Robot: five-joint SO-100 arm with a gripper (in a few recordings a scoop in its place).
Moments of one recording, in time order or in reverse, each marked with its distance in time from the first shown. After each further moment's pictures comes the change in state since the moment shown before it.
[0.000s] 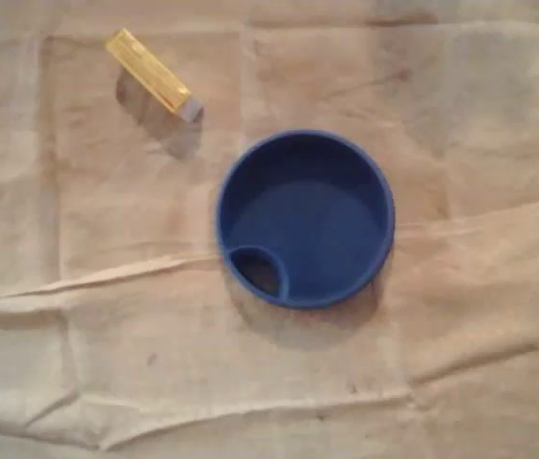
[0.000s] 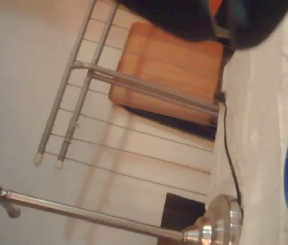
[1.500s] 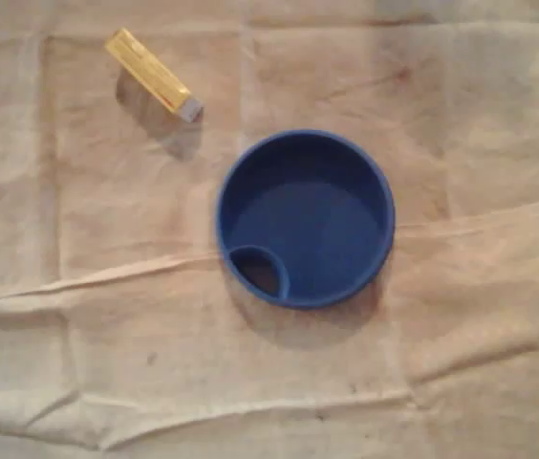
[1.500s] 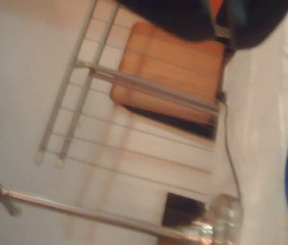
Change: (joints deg) arm -0.5 -7.8 -1.0 0.0 0.0
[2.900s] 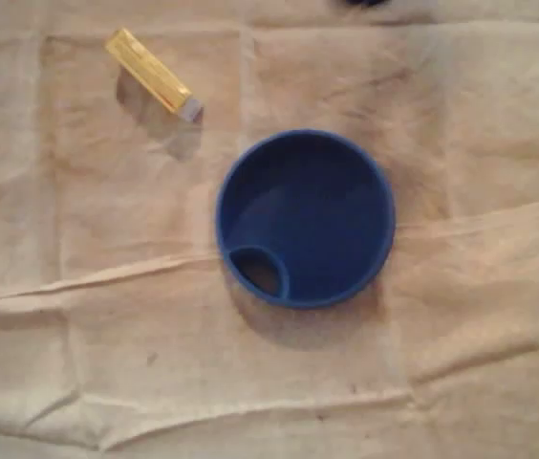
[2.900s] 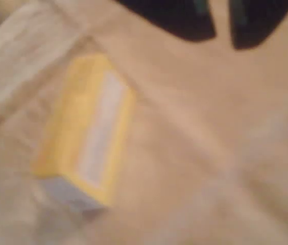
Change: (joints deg) arm 43.2 -83.4 -33.9 -0.1 11.6
